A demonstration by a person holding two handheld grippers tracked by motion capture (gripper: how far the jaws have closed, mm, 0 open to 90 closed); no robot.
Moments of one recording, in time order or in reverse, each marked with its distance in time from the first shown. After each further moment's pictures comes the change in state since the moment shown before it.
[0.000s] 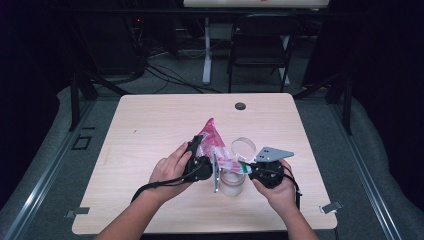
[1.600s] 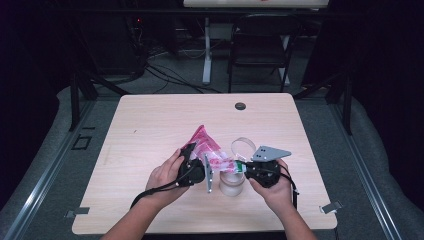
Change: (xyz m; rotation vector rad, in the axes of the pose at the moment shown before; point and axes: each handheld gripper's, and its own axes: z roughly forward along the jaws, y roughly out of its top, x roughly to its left) left arm -0.014 -0.020 0.003 0.054 -0.082 -0.093; right arm 0.006 0.007 0.004 -0.031 0.014 -0.015
